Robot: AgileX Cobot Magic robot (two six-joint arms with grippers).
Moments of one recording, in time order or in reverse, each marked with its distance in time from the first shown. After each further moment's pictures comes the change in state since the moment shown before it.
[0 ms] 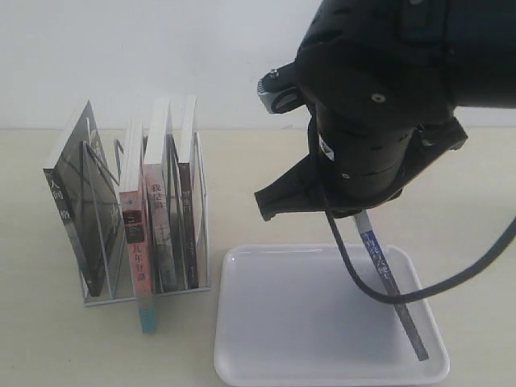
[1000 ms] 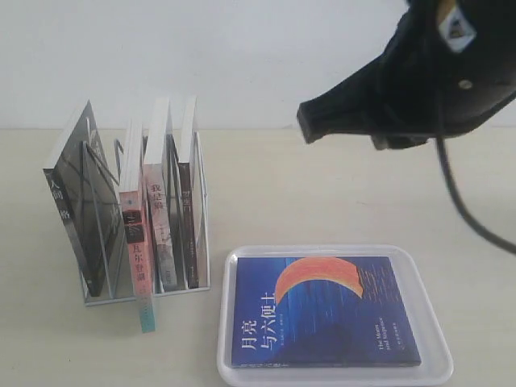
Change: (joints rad) left arm 0.000 0.000 0.000 0.000 0.000 0.000; right arm 0.000 -0.290 -0.002 0.034 0.001 -0.105
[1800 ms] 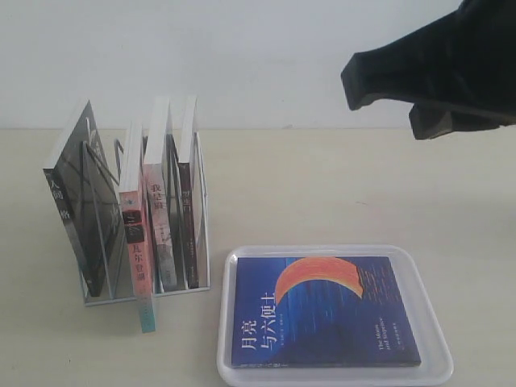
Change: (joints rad) left arm 0.000 0.000 0.000 0.000 0.000 0.000; right arm 0.000 -0.127 0.000 0.096 0.048 0.006
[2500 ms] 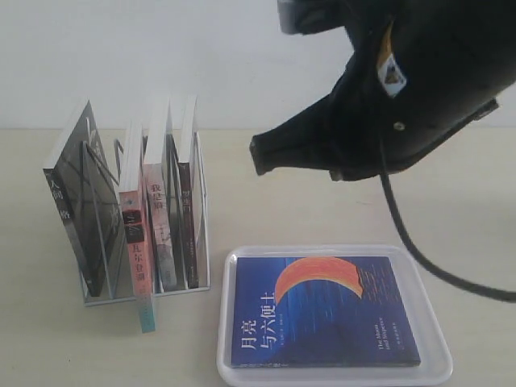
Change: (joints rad) left arm 0.000 0.000 0.000 0.000 0.000 0.000; right arm 0.000 0.198 0.044 0.000 -0.190 -0.005
